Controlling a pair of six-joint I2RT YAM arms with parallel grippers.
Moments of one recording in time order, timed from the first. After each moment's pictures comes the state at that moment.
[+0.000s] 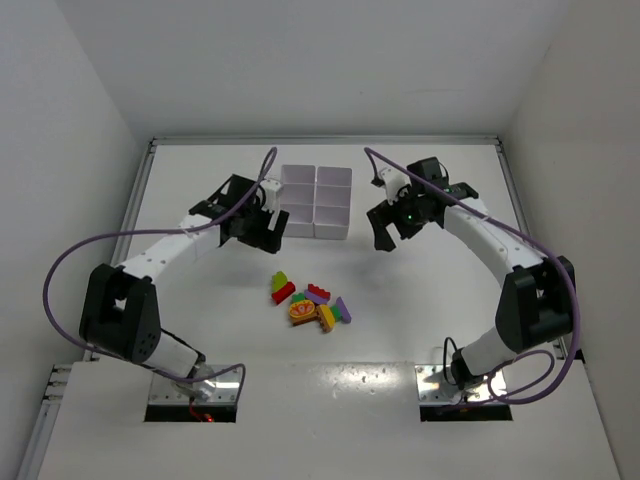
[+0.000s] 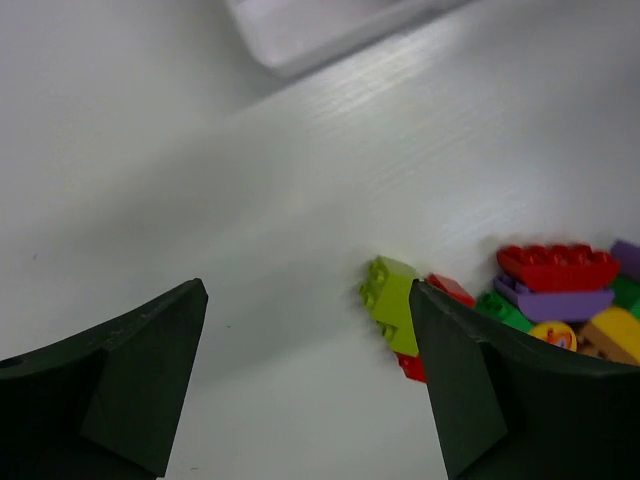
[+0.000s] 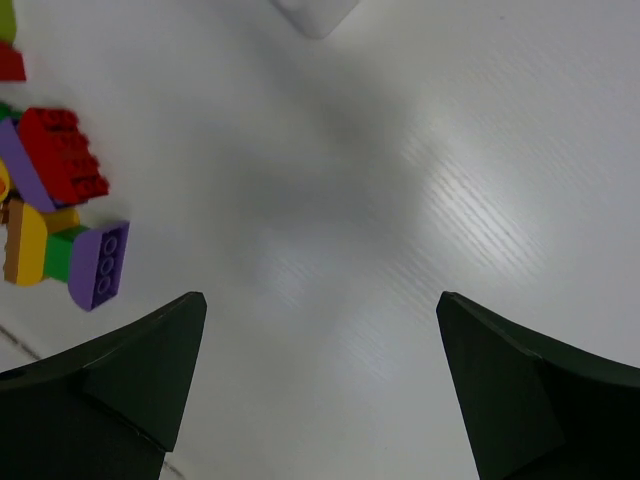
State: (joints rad) left arm -0.36 1.48 1.08 -0.53 0.06 -0.01; right arm 0.29 1.55 1.17 -0.63 -0.30 -0.28
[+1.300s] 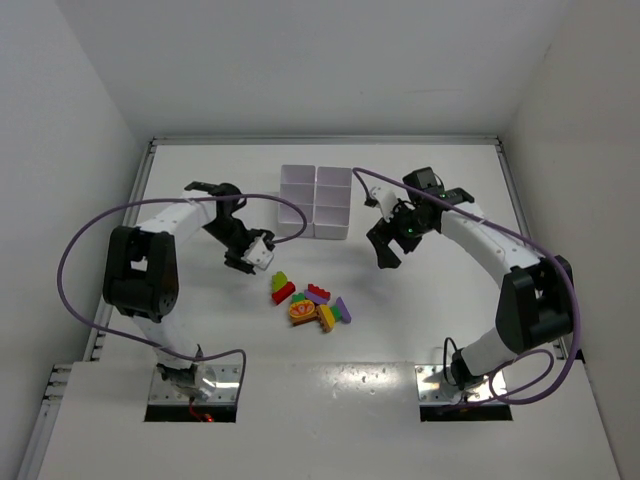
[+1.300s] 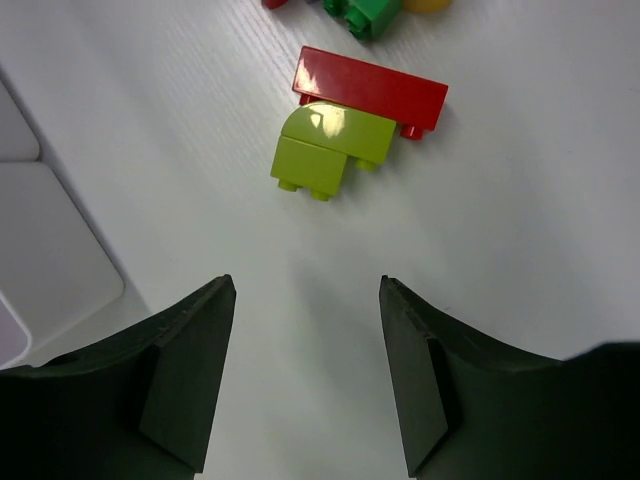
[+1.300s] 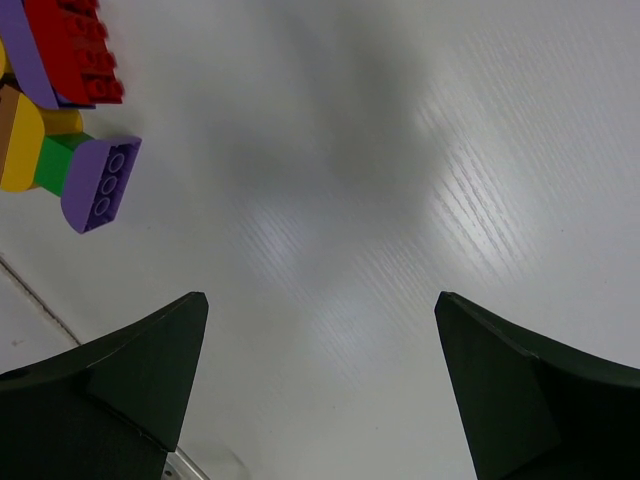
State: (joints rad) left arm -0.18 1.73 1.22 -1.12 0.66 2.00; right arm 0.31 1.55 1.12 -0.74 -0.39 -0.50
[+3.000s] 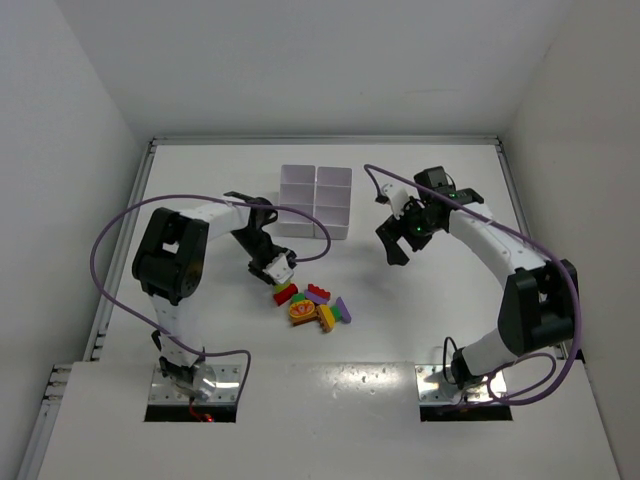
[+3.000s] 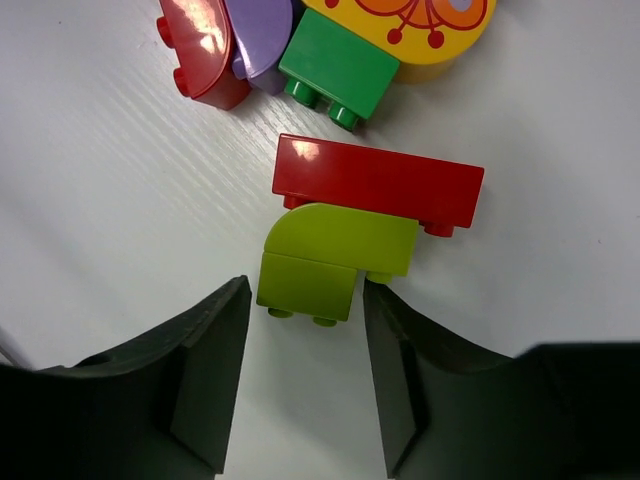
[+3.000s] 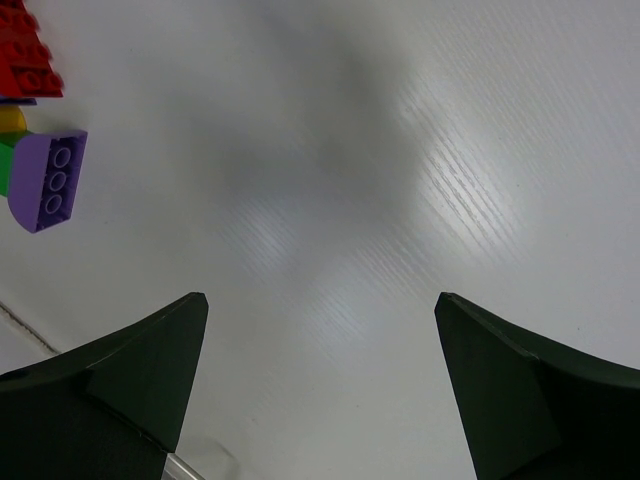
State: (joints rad) left arm -0.35 1.92 1.23 -1.04 0.65 2.04; right arm 0.25 1.53 1.10 -0.73 -0.34 -0.50
